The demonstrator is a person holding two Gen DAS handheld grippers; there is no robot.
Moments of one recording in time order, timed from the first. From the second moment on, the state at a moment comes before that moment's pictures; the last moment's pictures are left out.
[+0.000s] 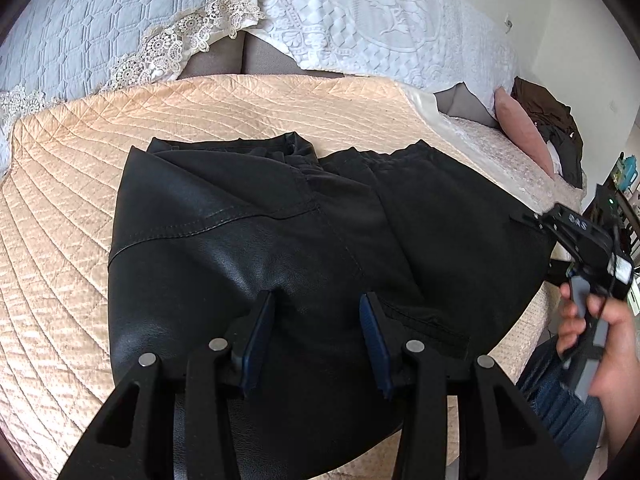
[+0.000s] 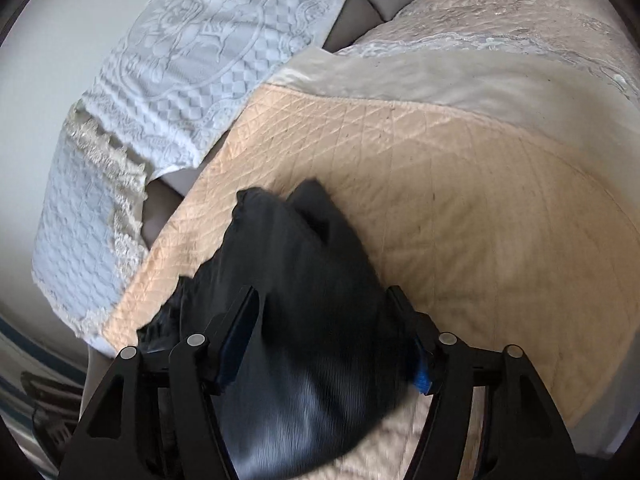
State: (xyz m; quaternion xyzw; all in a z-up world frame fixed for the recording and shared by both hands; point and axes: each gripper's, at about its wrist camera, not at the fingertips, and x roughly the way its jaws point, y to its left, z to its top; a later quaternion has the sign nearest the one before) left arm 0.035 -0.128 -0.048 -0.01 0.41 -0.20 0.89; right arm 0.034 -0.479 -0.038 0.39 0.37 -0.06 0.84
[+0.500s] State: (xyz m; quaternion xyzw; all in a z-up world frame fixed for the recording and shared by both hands) left arm 0.034 -0.087 -0.022 -0.07 0.40 -0.19 0.89; right arm 0.072 -0.325 0.102 0.28 0.35 0.19 0.87
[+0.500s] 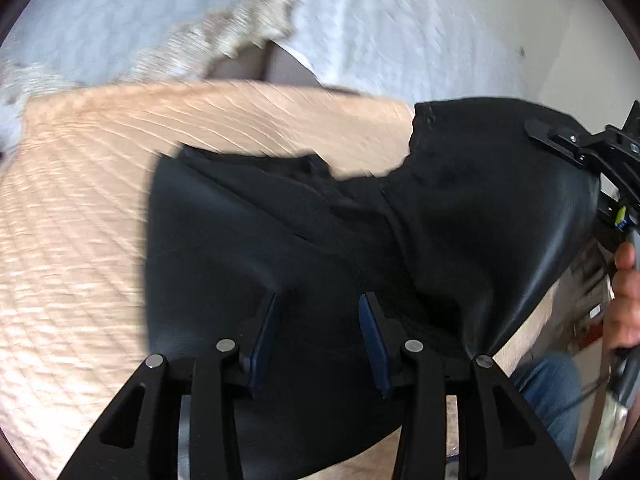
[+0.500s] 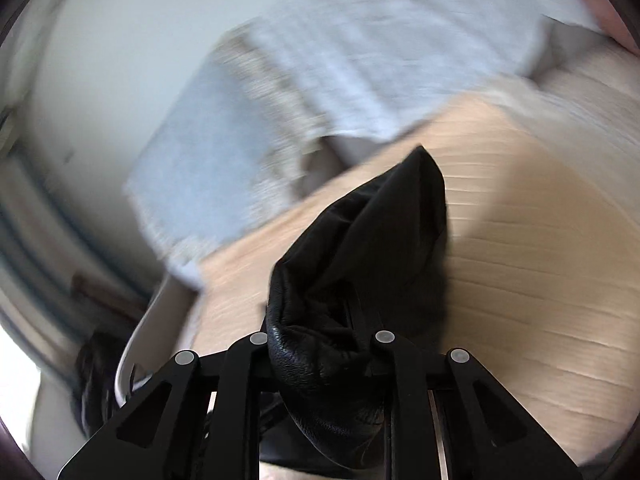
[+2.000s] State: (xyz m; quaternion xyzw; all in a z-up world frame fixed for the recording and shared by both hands) left arm -0.005 -0.013 -0.050 -0.10 0.41 -0.15 0.90; right arm 0.039 -0.198 -0.003 0.08 0.42 0.27 0.86
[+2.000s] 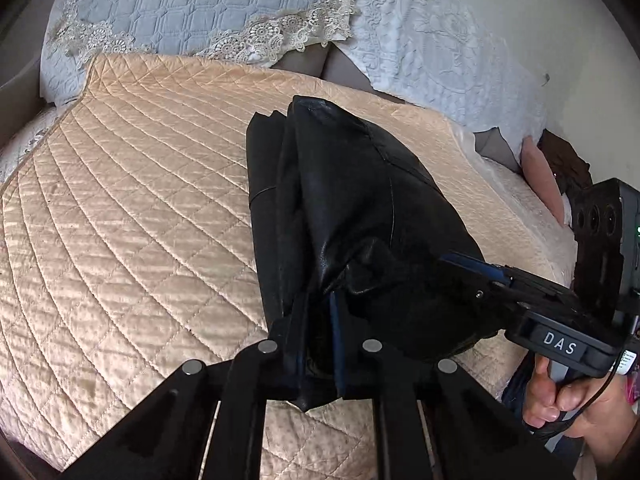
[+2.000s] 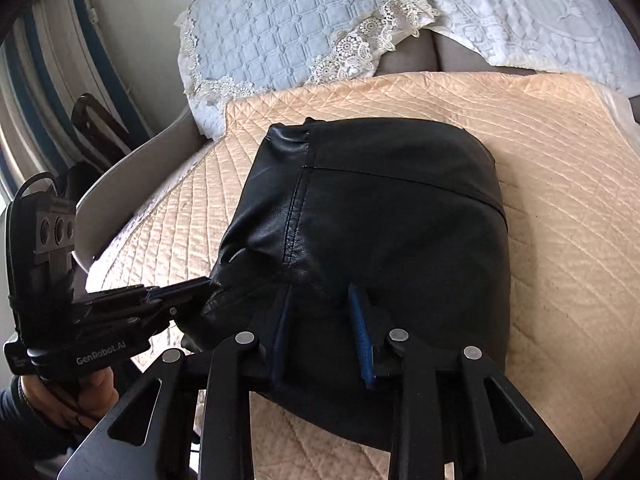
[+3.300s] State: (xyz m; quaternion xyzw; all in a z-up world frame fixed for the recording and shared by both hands) left arm 0.141 -0.054 -0.033 -0.09 0.44 -0.10 0.89; right arm 0.144 -0.271 -0.002 0.13 0.42 0.19 0.87
